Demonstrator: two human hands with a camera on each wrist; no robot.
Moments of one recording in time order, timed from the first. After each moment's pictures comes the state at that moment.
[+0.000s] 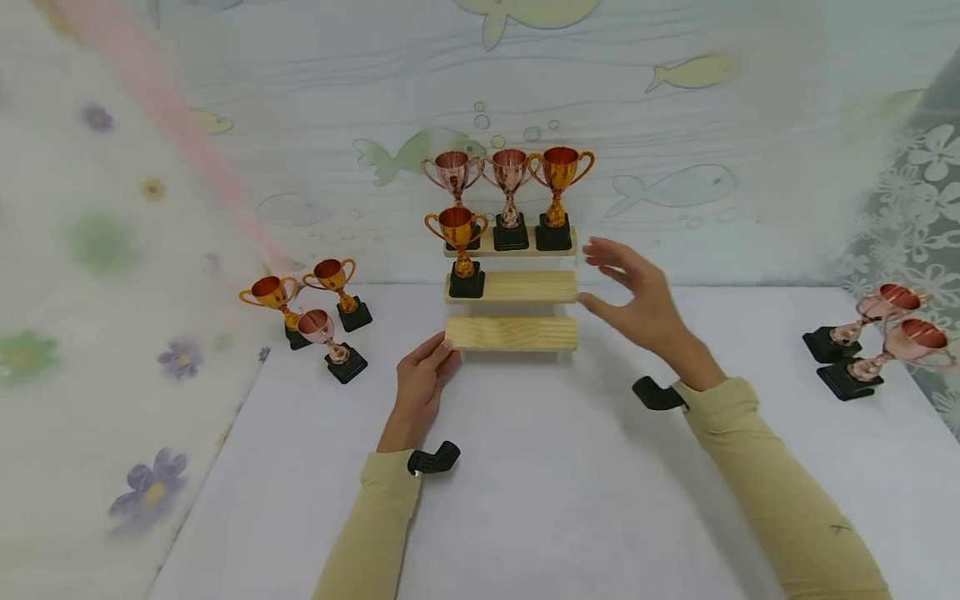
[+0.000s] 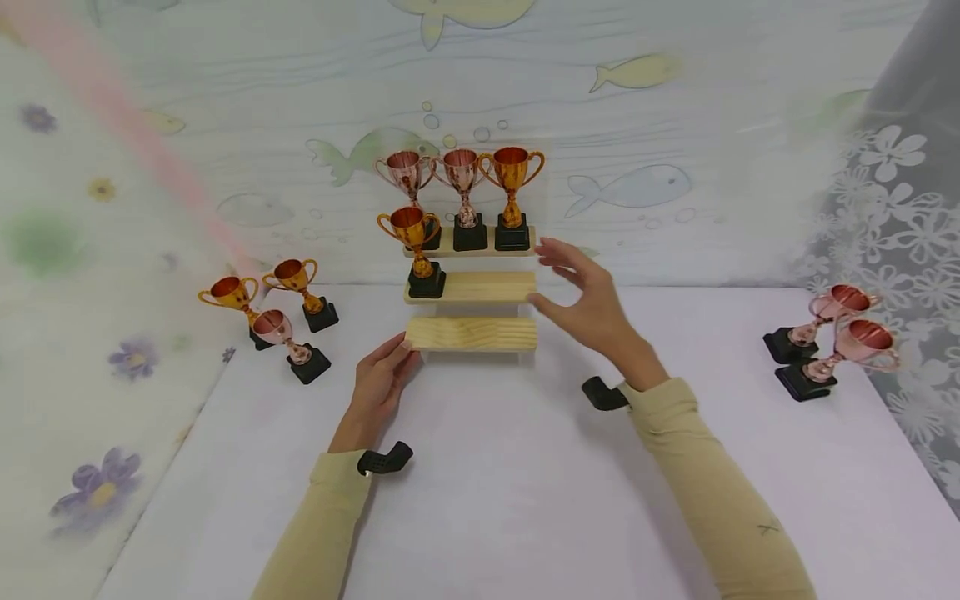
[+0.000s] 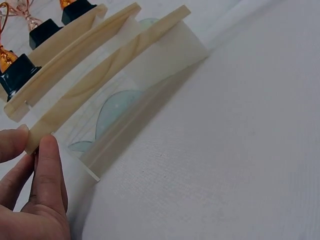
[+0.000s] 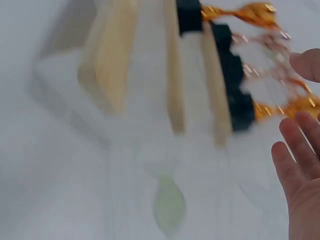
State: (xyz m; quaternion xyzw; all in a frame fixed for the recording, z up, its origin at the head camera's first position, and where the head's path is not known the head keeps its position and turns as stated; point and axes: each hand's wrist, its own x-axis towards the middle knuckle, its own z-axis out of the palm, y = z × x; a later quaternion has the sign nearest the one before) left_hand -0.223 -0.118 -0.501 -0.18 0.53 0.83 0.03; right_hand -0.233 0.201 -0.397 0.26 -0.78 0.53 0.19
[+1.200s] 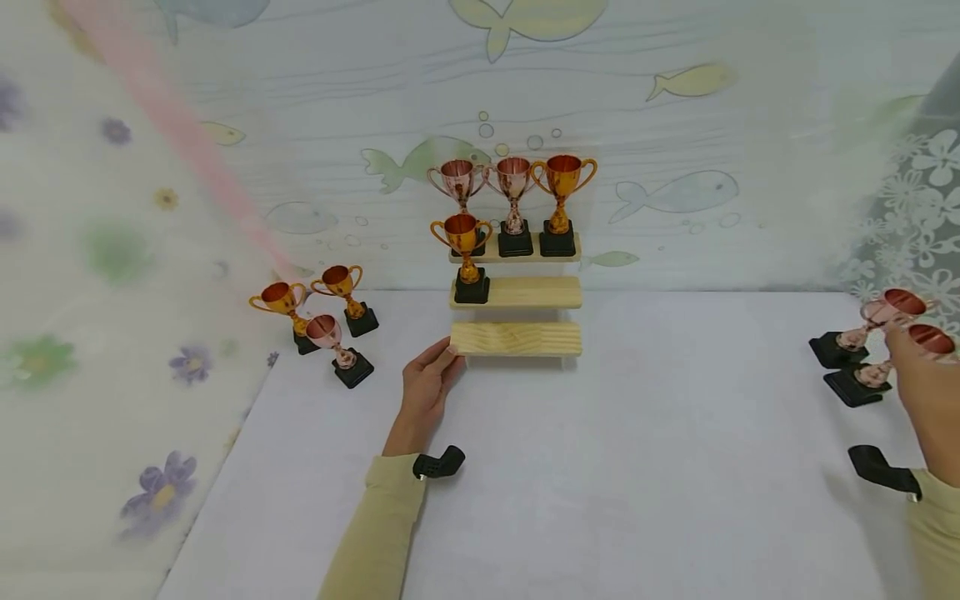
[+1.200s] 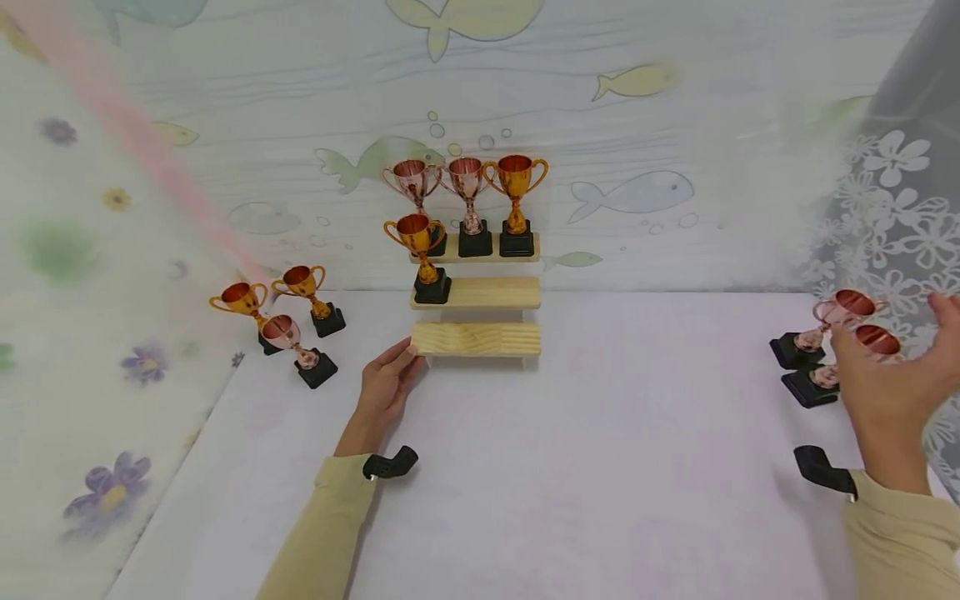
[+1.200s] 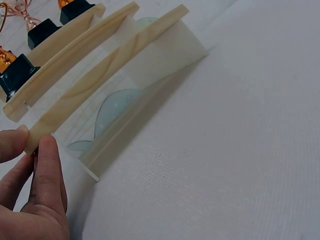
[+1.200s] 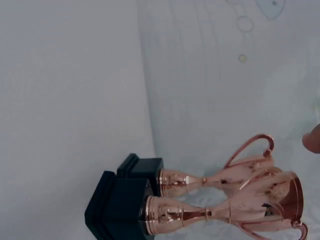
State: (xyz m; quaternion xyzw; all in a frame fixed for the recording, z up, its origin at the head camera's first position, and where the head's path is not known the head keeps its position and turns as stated) left_hand -0.221 -0.119 -0.499 -0.18 0.51 0.84 0.02; right_hand -0.119 0.419 -0.416 -0.31 -0.84 0.26 0.37
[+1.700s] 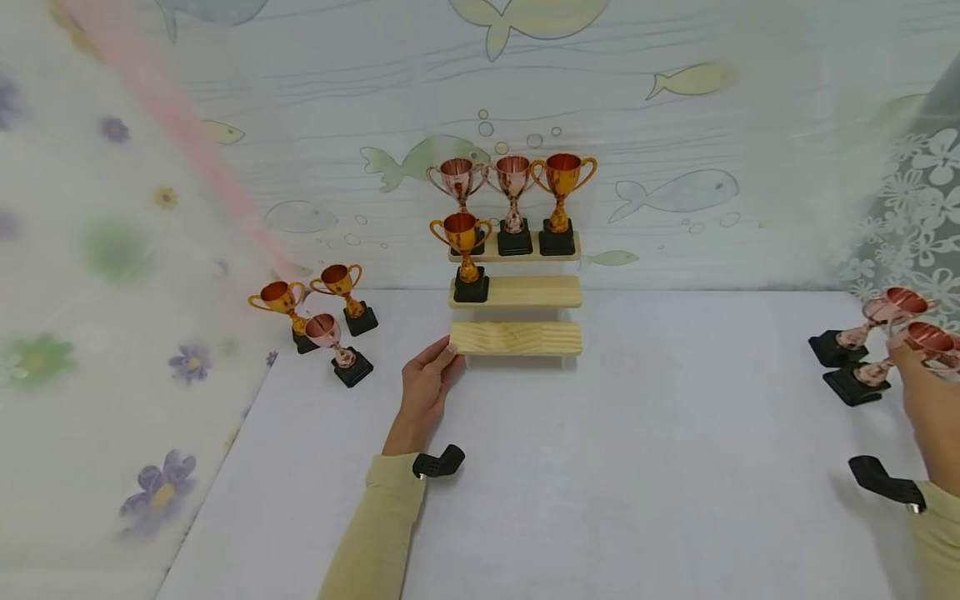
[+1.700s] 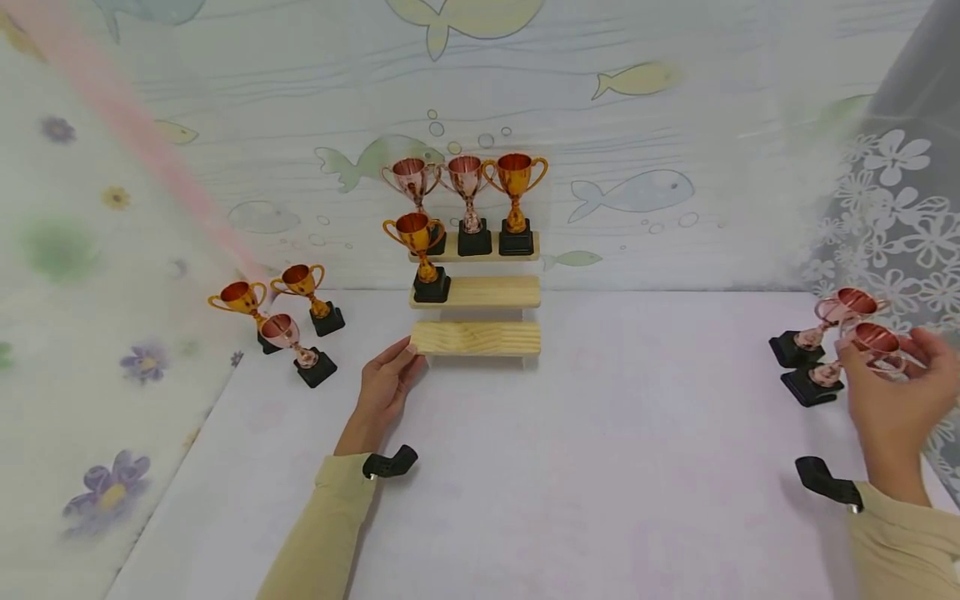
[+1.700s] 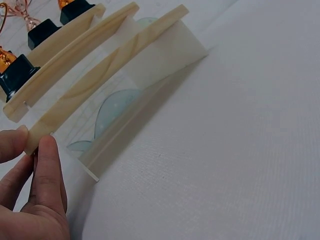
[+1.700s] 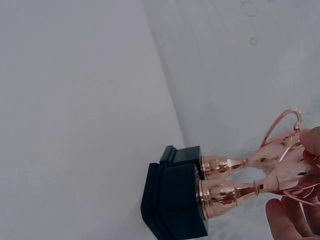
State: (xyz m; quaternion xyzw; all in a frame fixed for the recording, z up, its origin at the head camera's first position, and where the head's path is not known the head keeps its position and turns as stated) left_hand -0.220 -0.117 -0.498 -0.17 0.52 0.84 0.02; right_hand -0.117 0.434 -0.431 -0.46 -0.79 0.36 0.18
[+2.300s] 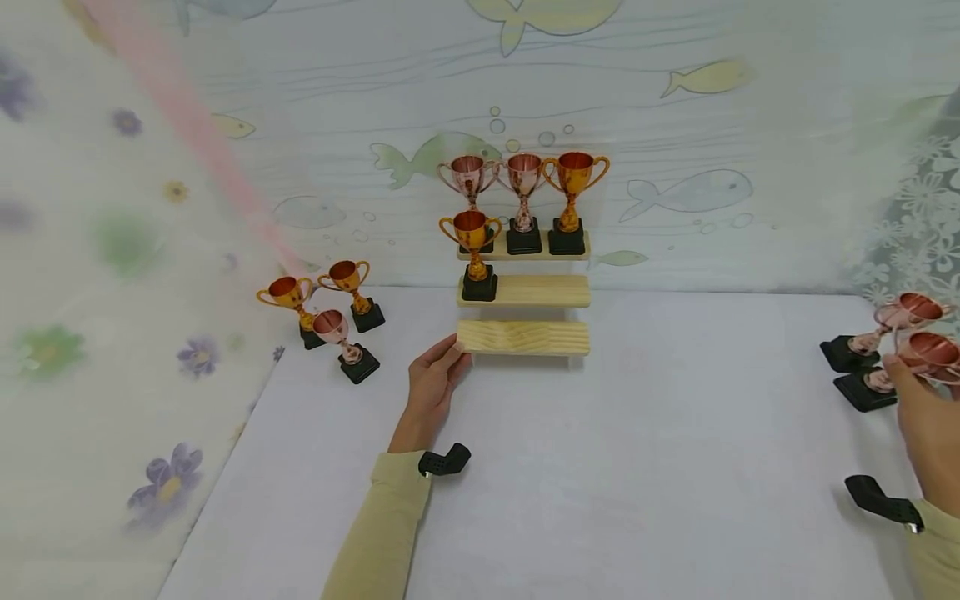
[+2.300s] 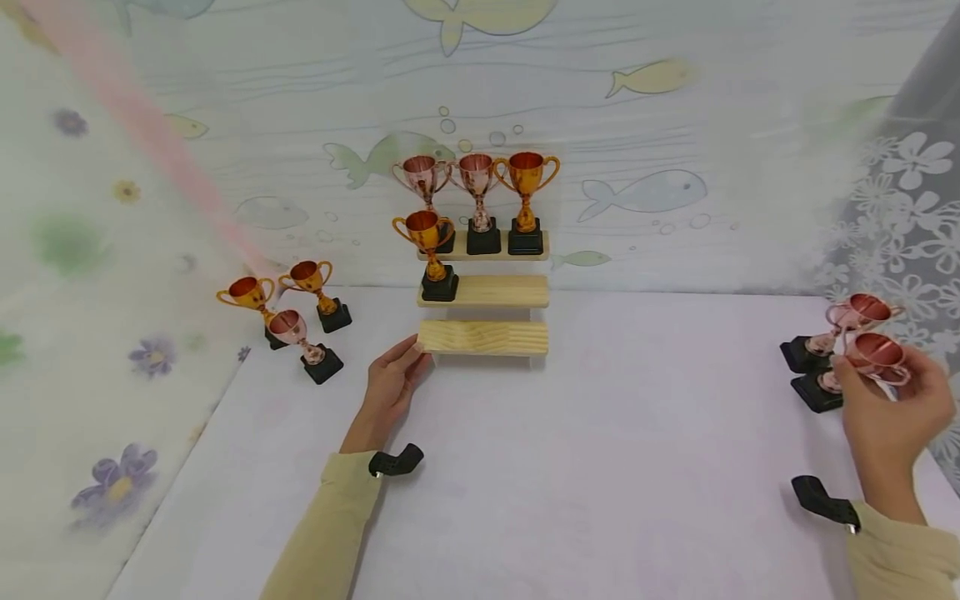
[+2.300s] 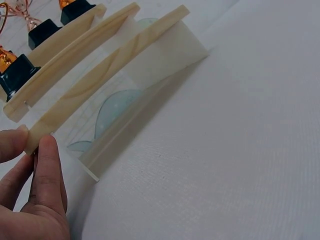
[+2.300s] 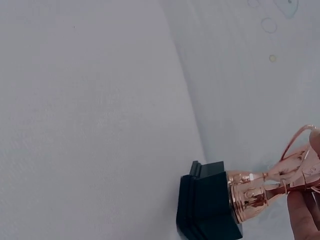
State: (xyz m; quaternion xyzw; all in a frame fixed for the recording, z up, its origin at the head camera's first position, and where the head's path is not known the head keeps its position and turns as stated) left_hand -0.221 -0.118 -0.501 -0.17 0.51 0.84 0.01; right_hand -0.112 0.417 -0.454 -0.41 -0.79 0.36 0.27
